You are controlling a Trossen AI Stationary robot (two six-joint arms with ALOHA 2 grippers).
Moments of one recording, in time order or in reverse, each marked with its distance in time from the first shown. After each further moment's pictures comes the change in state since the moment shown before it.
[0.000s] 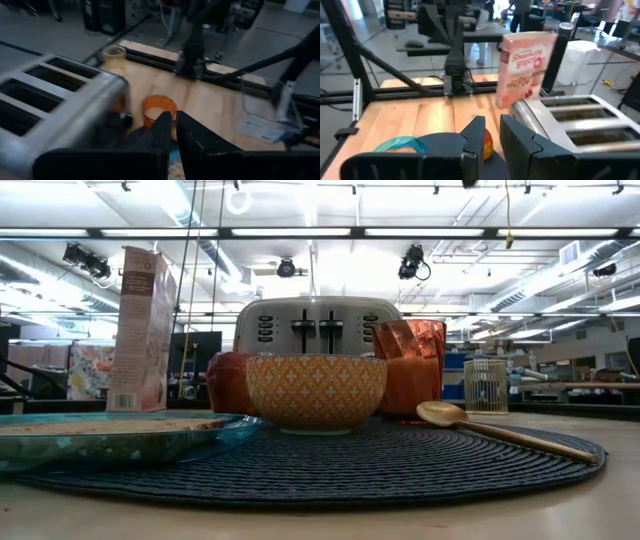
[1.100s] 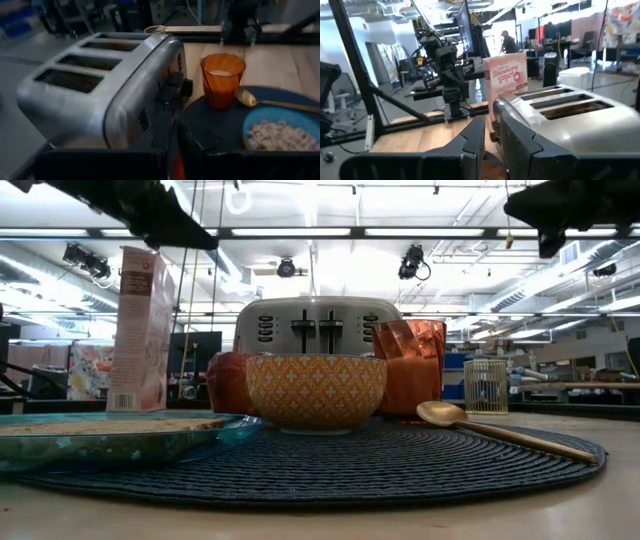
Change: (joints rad) left arm 0.159 -0.251 -0.509 0.277 -0.009 0.320; right arm -0.082 -0.855 -0.605 0.059 -0.068 0.044
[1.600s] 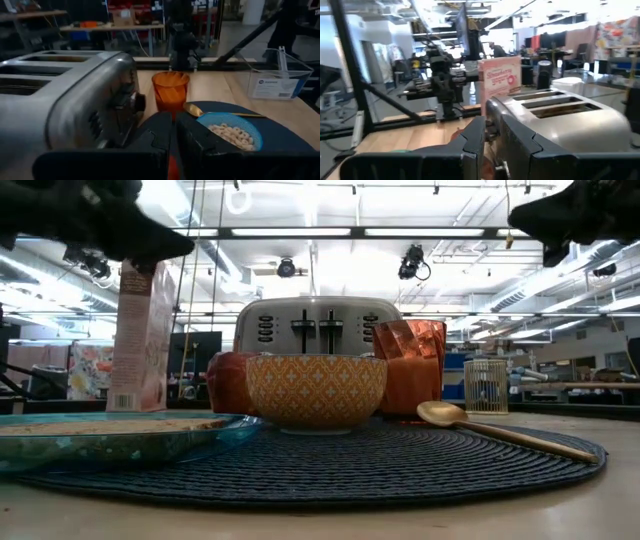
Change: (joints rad) left arm 0.020 -0.234 -0.321 0.331 0.281 0.045; right arm -0.023 -0.114 -0.077 -0.003 -0.007 -0.070
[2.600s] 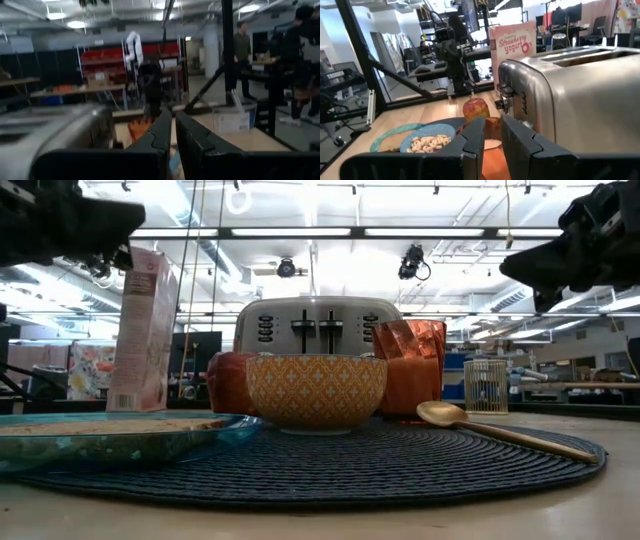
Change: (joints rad) left arm 0.000 -0.556 -0.235 0.016 0.196 0.121; right arm -0.003 0.011 -0.222 0.144 -0.048 0.105
